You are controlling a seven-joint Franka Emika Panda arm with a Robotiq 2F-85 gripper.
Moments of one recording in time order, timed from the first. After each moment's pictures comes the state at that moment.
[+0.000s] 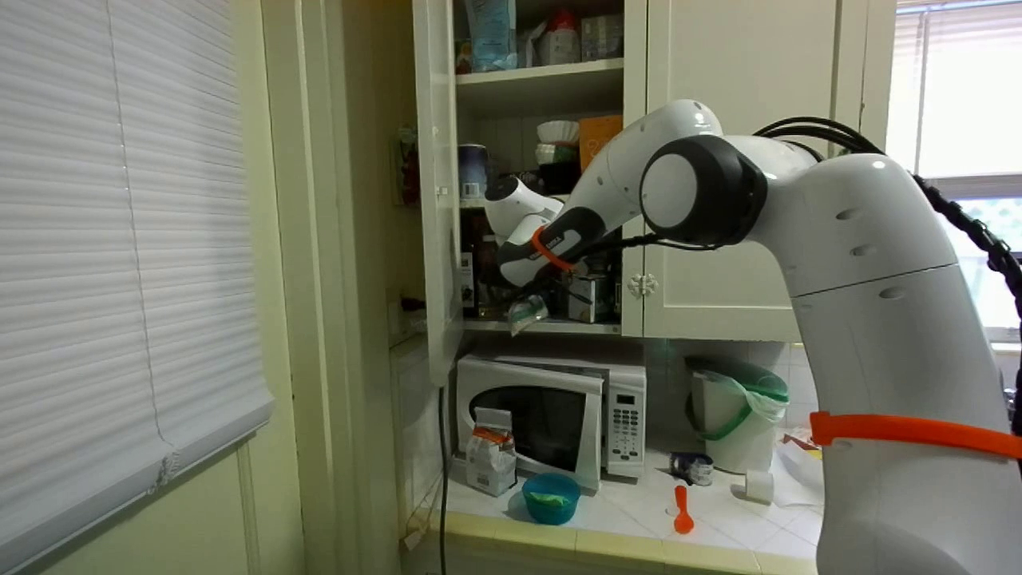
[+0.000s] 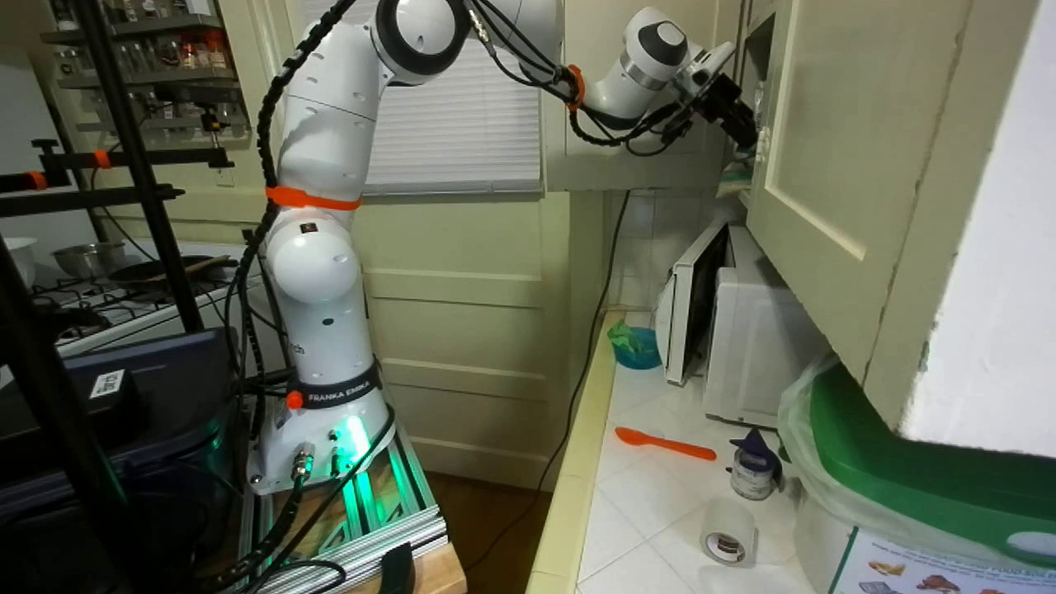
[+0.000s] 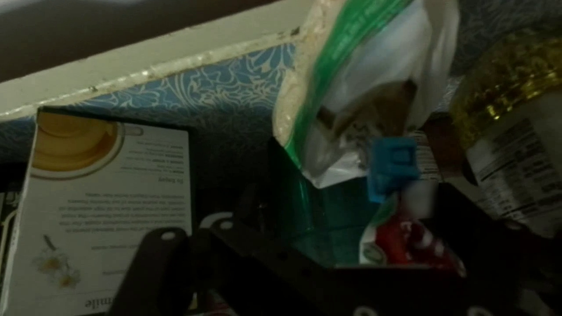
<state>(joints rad) 0.01 0.31 -0.11 -1.51 -0.79 2.38 1.40</state>
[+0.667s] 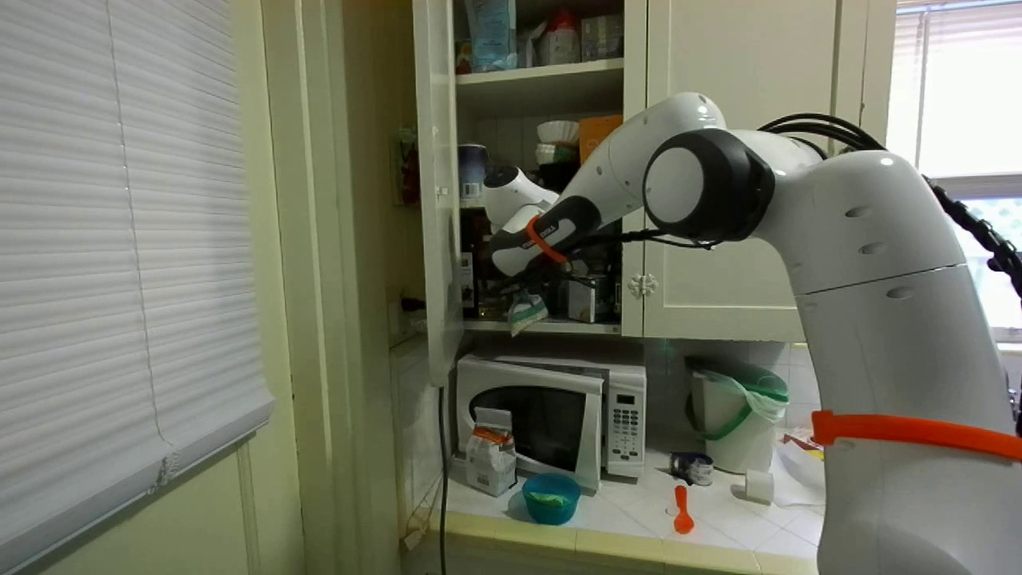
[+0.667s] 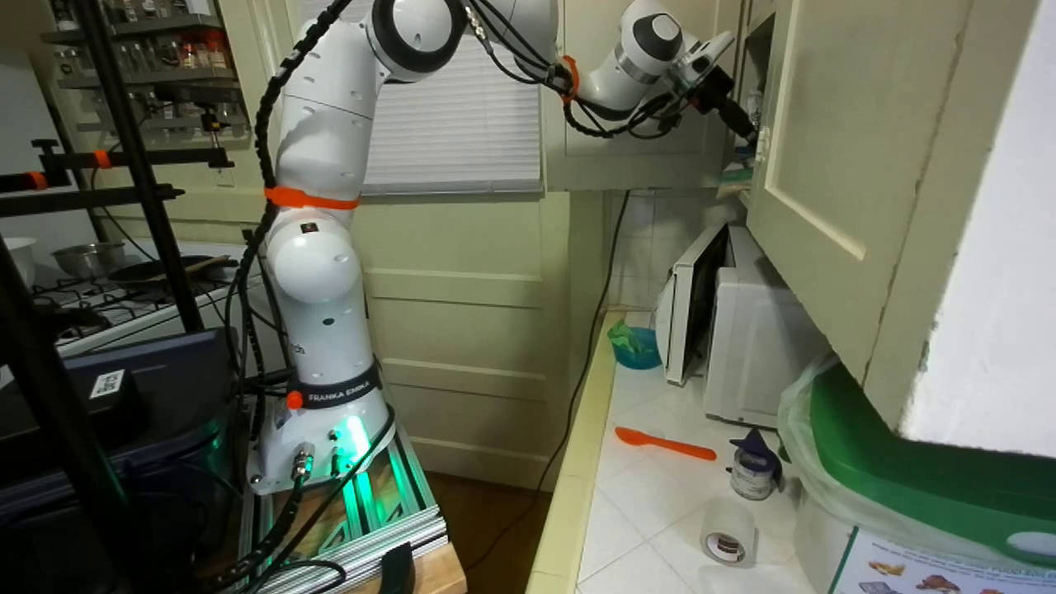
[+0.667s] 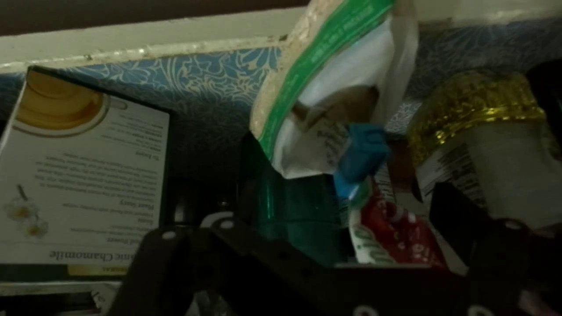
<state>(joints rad) 0.01 0.29 -0.09 -1.51 -0.70 2.38 1.17</state>
